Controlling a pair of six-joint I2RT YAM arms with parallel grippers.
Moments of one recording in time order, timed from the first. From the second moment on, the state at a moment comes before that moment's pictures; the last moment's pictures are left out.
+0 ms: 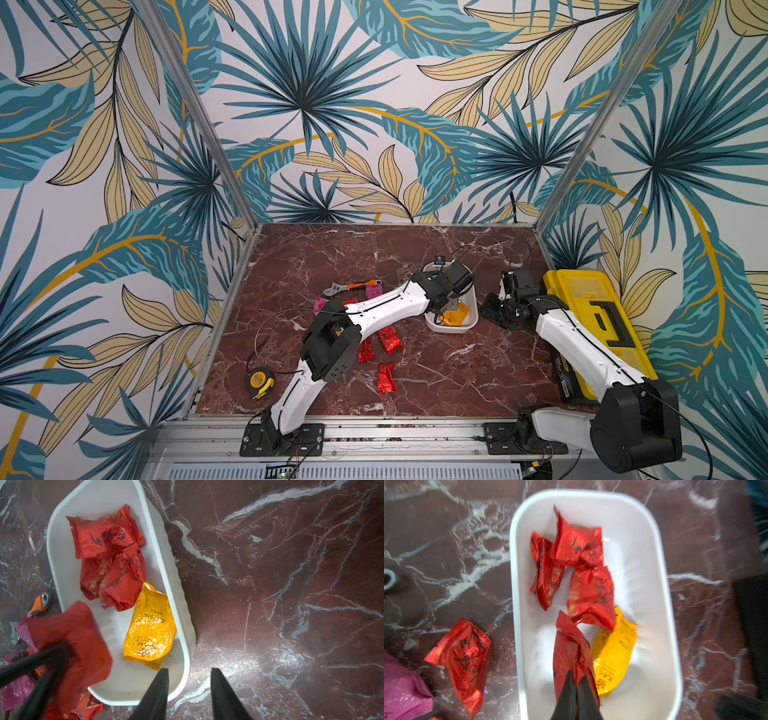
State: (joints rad) left arm -0.96 2.12 1.89 -0.73 -0.28 -0.80; right arm 0.12 1.27 0.87 -0.65 -0.07 0.60
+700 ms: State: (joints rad) left arm -1.07 1.25 0.96 -0.67 -0.29 -1.00; right arm 0.12 1.30 0.90 -0.64 -0.16 0.60
